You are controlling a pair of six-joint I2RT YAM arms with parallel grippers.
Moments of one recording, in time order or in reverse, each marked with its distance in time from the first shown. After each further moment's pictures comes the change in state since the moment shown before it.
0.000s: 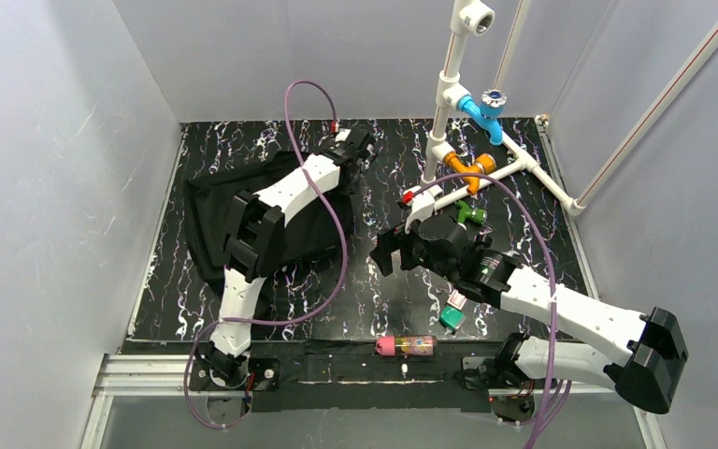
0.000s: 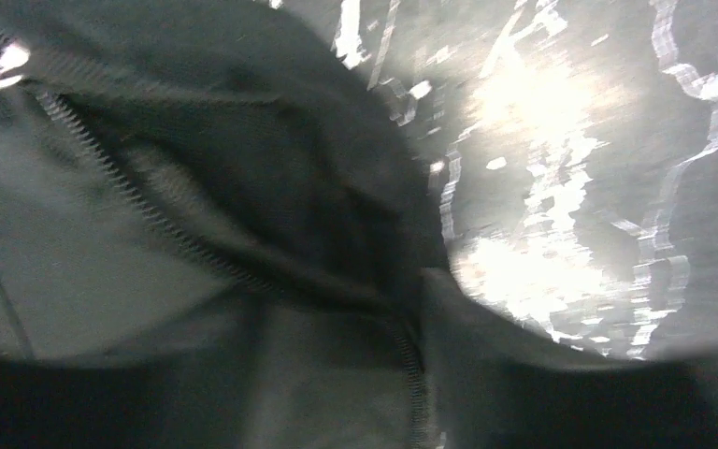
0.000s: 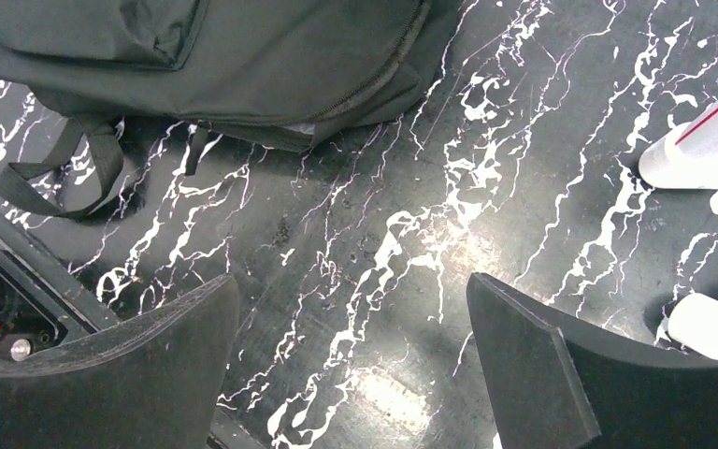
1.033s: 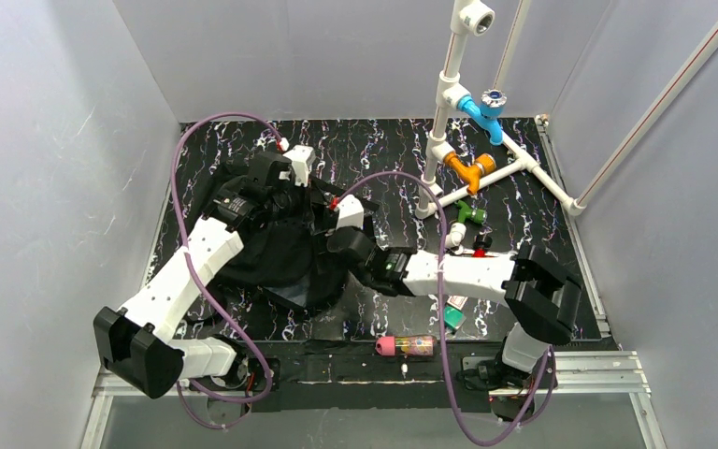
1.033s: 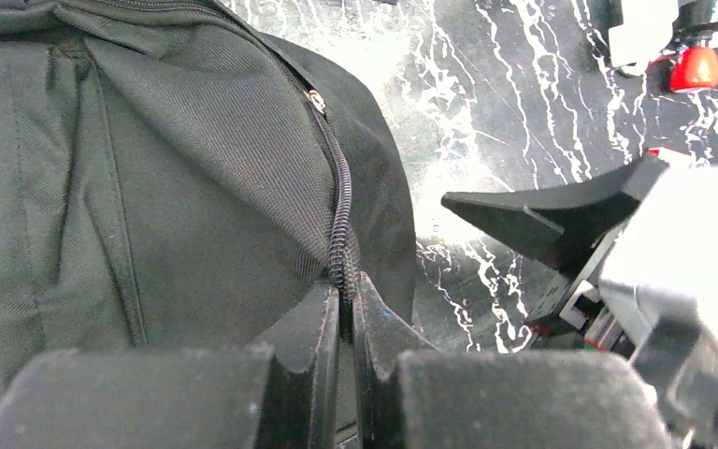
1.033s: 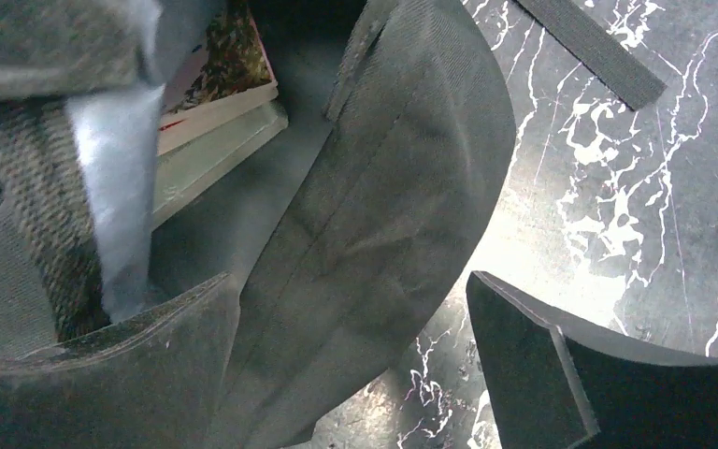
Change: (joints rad) left arm 0.094 -0.924 -0.683 0.068 0.550 0.228; right arm 0.183 0.601 0.295 0.184 0.310 0.164
